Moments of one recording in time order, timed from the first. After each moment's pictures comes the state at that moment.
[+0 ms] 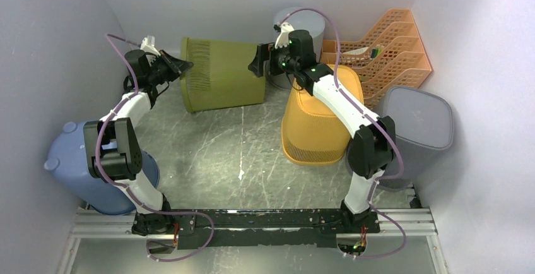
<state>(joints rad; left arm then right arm) 0.10 1.73 1.16 0.29 0.57 -0.68 0.48 1.79 1.64 -0.18 -0.30 0.24</state>
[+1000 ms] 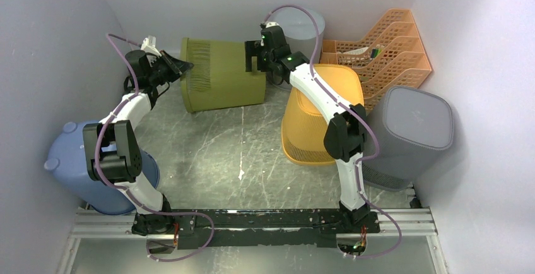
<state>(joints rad) 0.09 1.70 1.15 0.27 0.55 -0.65 0.56 2.12 2.08 -0.52 0.12 0.29</state>
